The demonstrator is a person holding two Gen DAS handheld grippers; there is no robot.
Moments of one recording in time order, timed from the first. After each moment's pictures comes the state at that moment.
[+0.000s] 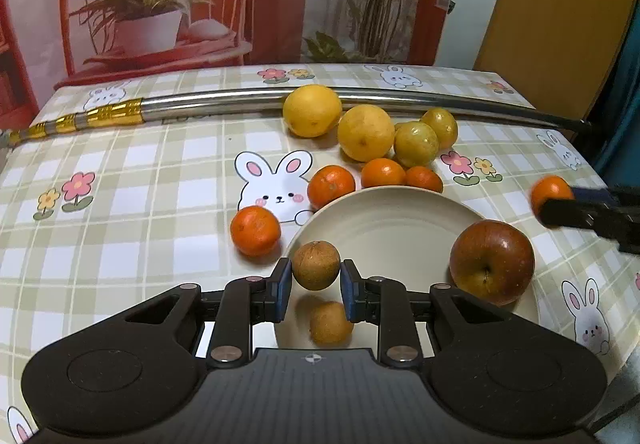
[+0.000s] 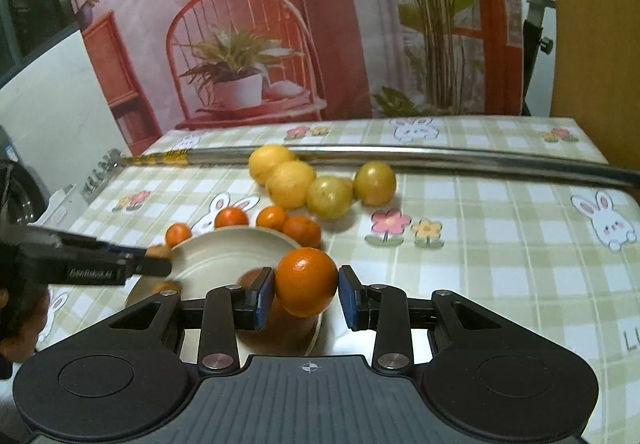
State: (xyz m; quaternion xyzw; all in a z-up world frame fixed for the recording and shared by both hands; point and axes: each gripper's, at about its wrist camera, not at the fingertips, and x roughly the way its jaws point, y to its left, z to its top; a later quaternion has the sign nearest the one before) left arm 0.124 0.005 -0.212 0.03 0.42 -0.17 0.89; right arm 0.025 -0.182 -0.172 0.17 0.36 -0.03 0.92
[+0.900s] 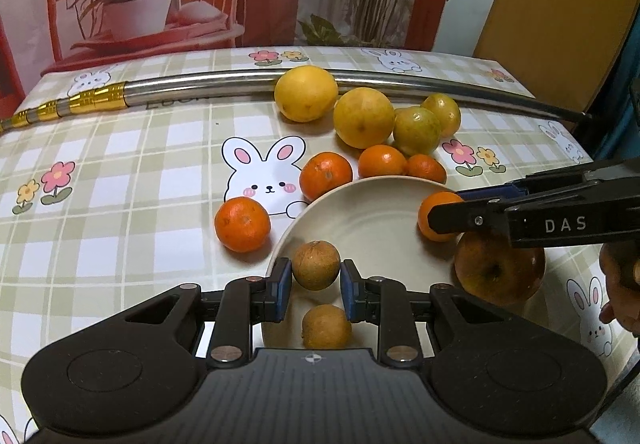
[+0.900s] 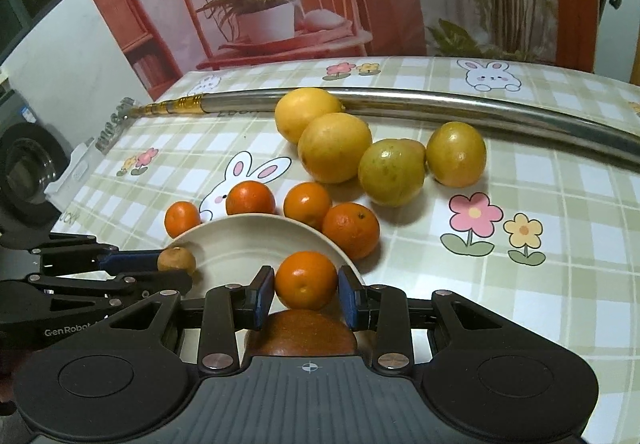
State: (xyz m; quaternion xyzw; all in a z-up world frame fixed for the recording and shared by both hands) left arm 0.139 0.002 -0.227 0.02 0.44 -0.18 0.88; right arm 0.122 -0.171 -0.218 0.19 0.45 0.05 0.87
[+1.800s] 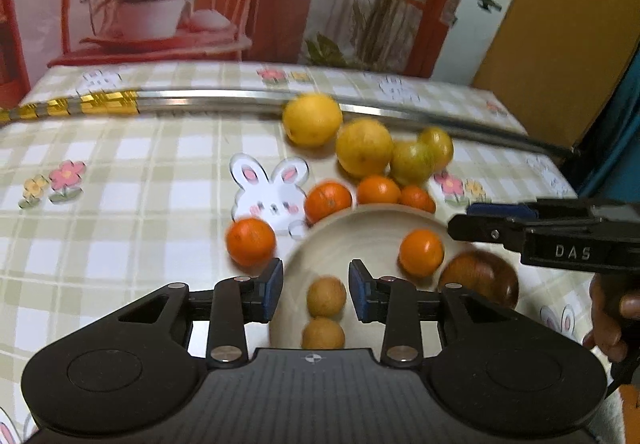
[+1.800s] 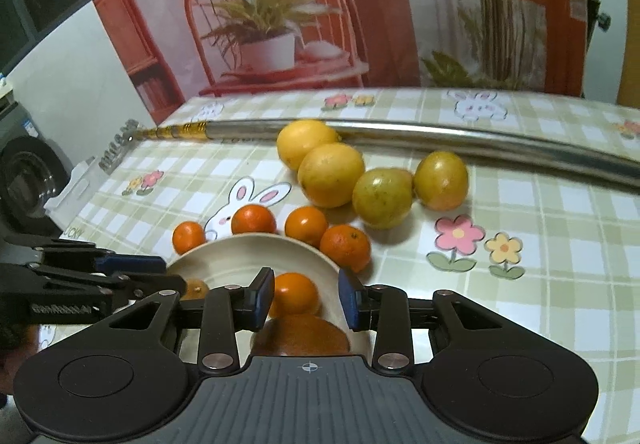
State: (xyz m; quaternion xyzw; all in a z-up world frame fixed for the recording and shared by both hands) left arm 0.137 0.019 -0.203 -0.03 0.42 -0.17 0.89; right arm 0.103 -0.176 -0.200 0.18 0.40 0.03 0.90
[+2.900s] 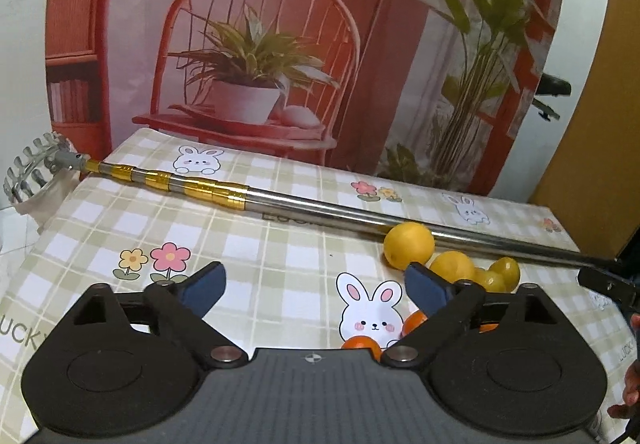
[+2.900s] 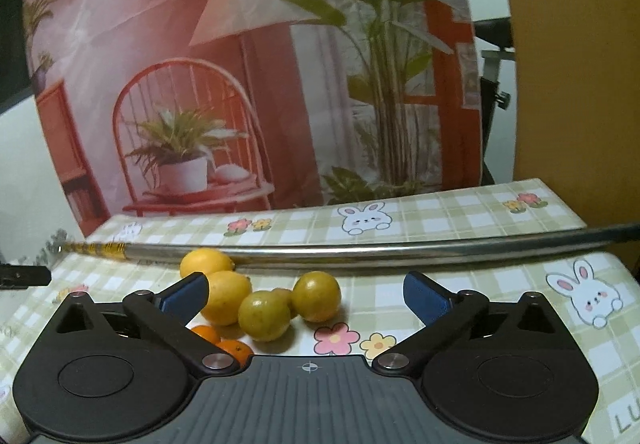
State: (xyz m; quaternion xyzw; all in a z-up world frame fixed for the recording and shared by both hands) left arm 0.151 0.074 -0.169 -0.07 0.32 -0.07 0.94; right arm 0.068 -0.226 -0.181 0.17 0.25 -0.12 0.95
